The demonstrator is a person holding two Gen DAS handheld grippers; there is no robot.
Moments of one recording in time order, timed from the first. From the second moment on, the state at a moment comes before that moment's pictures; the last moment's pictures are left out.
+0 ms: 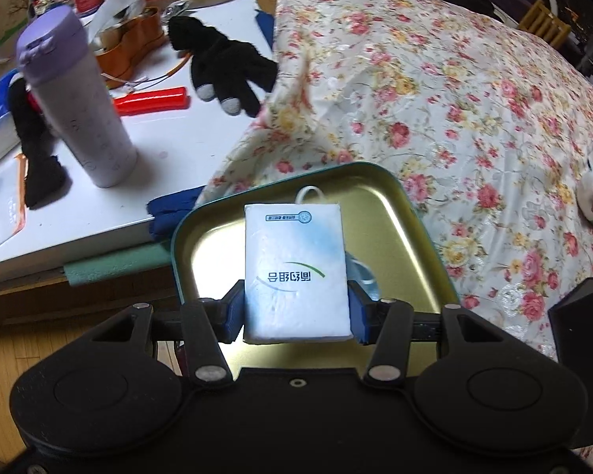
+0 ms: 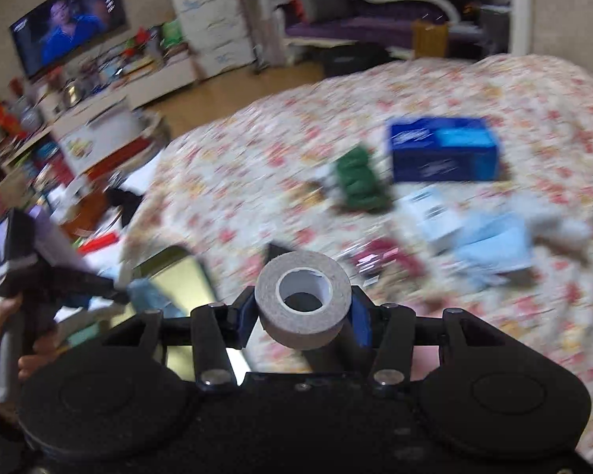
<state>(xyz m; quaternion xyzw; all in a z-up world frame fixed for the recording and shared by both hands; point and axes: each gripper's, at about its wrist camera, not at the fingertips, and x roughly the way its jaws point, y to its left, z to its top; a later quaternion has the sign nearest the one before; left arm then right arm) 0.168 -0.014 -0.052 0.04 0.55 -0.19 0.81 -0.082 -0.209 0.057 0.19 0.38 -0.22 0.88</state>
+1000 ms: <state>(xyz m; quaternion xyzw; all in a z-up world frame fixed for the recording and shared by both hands) 0.121 -0.046 -0.062 0.16 0.55 -0.32 0.76 -0.013 -0.145 -0.029 0.15 0.52 -0.16 0.83</state>
